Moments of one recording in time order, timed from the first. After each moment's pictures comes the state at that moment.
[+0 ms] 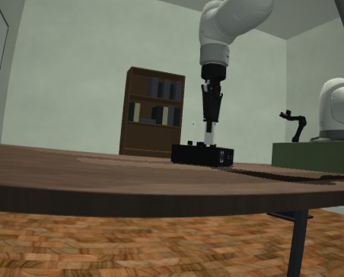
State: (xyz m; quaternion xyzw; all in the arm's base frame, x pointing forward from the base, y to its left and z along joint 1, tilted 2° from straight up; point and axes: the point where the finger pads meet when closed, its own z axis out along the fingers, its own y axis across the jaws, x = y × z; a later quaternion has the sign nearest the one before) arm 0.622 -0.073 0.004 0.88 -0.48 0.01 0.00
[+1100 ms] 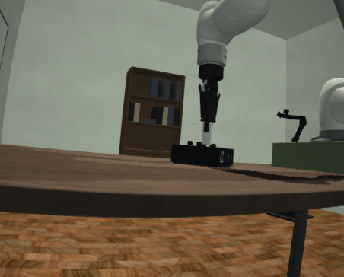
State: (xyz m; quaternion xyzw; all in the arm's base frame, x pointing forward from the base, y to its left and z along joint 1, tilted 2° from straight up) arm 0.626 -0.080 0.004 0.88 -0.48 0.01 0.00
